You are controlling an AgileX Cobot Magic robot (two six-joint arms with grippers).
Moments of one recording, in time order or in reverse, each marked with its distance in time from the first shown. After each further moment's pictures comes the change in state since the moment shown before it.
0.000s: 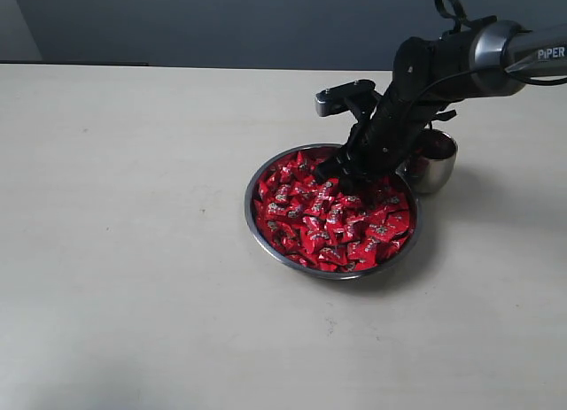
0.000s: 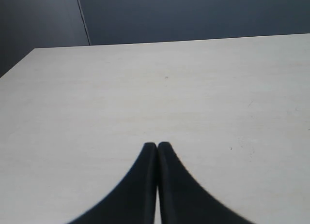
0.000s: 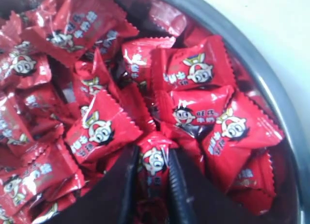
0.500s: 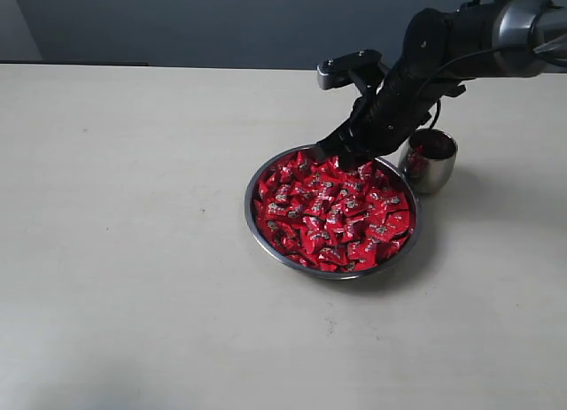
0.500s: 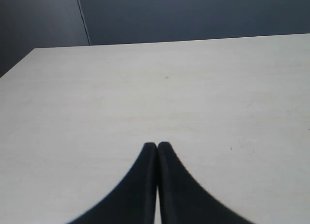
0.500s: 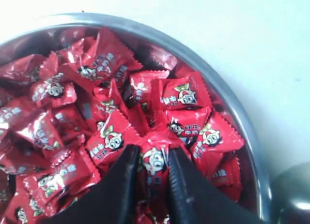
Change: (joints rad) left arm 0.000 0.000 0.000 0.000 0.000 0.000; right arm 0.000 -0.084 0.000 -0.009 -0.010 0.000
